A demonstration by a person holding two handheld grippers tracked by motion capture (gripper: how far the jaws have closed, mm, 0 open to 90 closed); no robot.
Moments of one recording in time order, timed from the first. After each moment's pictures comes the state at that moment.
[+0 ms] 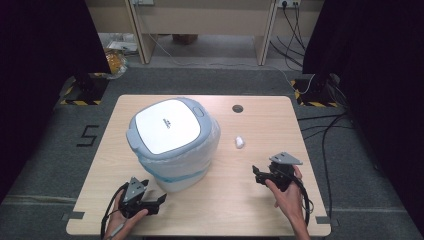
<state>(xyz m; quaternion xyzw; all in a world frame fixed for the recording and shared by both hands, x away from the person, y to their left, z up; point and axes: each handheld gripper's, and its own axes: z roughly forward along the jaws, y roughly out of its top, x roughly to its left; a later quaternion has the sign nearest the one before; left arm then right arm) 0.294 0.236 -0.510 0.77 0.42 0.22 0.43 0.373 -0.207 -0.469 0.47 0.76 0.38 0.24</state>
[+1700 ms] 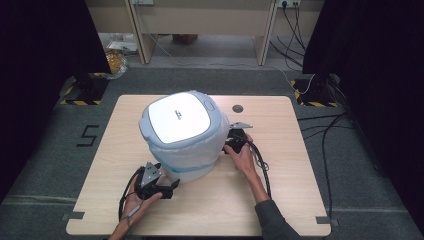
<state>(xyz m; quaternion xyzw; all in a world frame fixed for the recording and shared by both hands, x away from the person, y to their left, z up) 0.343 0.207 -0.510 0.78 0.38 0.24 0.44 0.510 -0.096 -0.507 0.46 0.76 0.42 0.17</state>
